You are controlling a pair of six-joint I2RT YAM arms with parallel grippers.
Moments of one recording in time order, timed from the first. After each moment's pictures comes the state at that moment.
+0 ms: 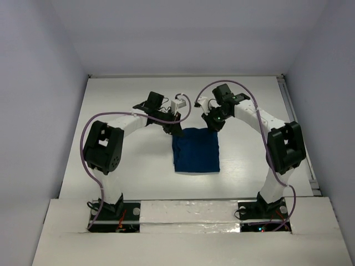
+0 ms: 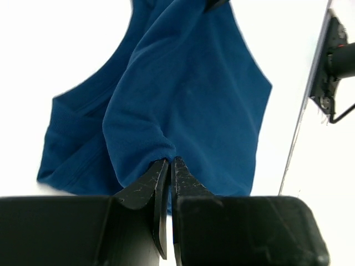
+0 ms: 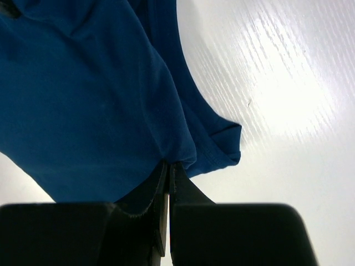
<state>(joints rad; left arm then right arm) -0.43 1.84 1.23 -0.35 0.87 0.13 0.42 1.82 1.45 -0.80 -0.38 -0.51</state>
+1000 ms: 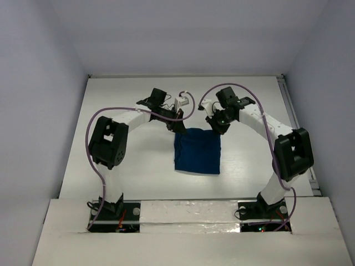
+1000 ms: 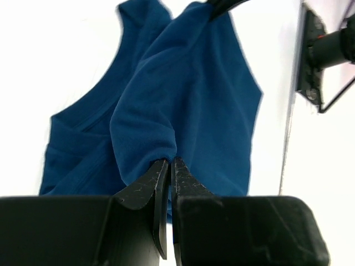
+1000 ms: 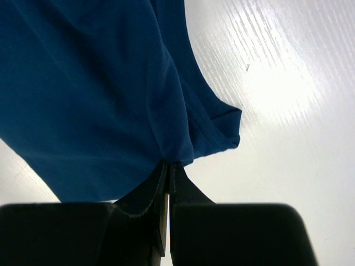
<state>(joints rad) -0.43 1.91 1.35 -0.41 1.00 0.23 0.42 1.70 1.35 -0.80 -0.31 -0.51</state>
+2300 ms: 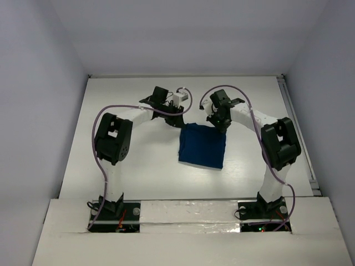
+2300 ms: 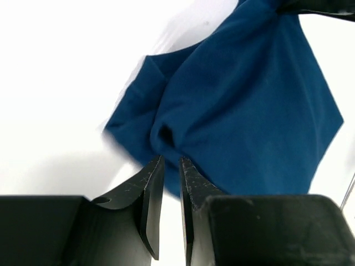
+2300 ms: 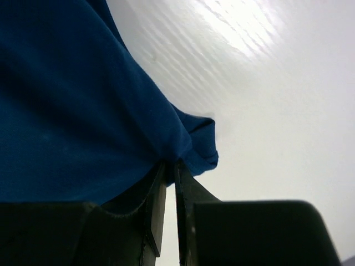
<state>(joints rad) -0.43 2.05 1.41 -0.29 0.70 0.07 0.42 1.90 1.39 -0.71 0.04 -0.39</state>
